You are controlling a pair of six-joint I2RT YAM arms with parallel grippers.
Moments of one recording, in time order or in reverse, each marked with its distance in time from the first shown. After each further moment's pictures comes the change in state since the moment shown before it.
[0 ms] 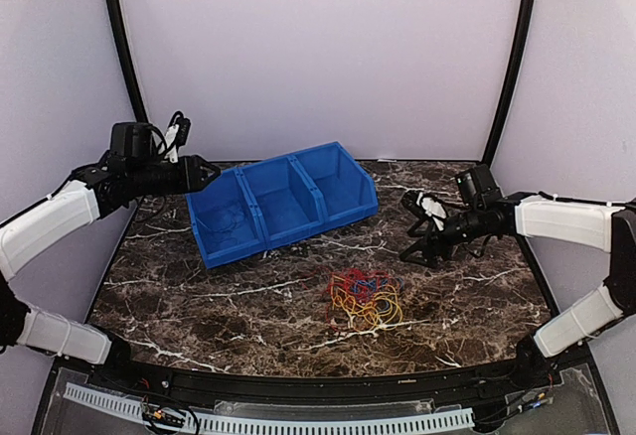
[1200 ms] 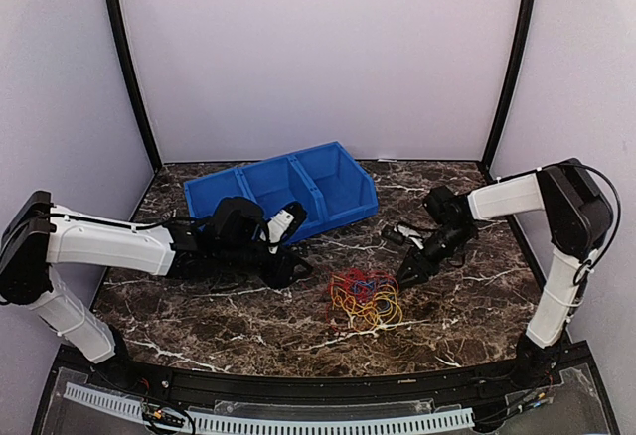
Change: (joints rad) left arm -0.636 0.262 -0.189 0.295 -0.165 0.096; right arm 0.013 0.434 0.204 -0.323 -0.116 -0.085
